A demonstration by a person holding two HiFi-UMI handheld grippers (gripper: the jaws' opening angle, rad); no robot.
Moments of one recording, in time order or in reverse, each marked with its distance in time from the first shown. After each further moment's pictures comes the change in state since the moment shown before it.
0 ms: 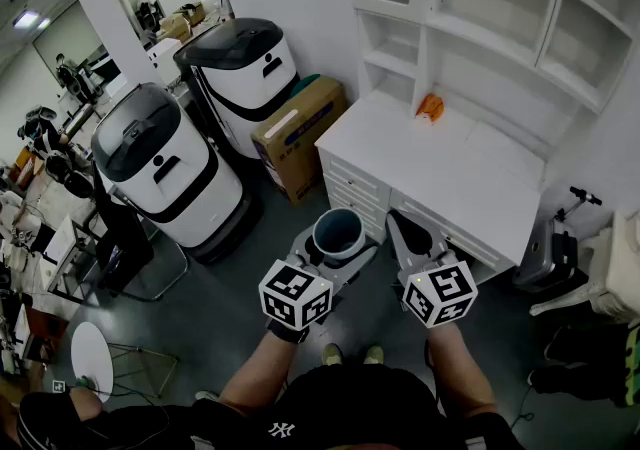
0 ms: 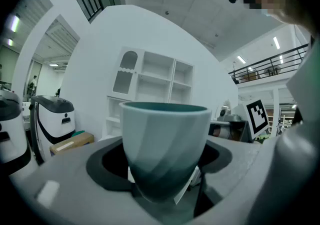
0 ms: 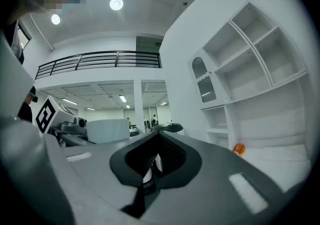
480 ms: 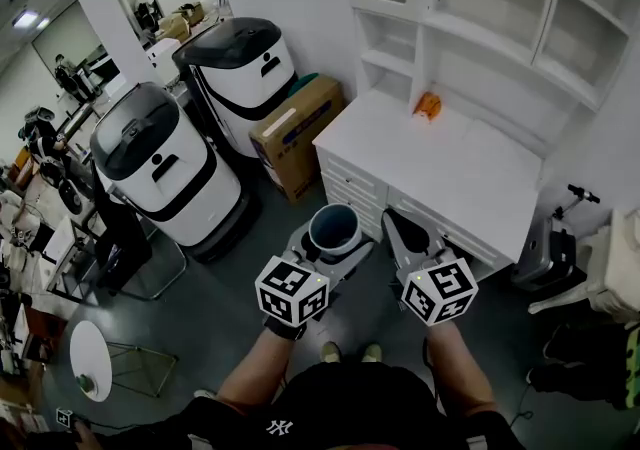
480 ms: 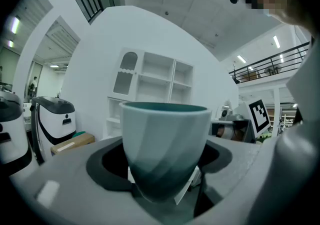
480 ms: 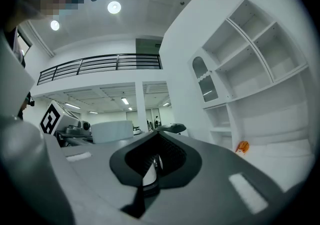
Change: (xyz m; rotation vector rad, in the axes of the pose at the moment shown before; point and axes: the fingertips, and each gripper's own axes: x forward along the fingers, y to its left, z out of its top) left arm -0.004 -0.003 0.004 0.005 -0.004 0.009; right arm -0.008 0.008 0.004 0.038 -0.011 0.033
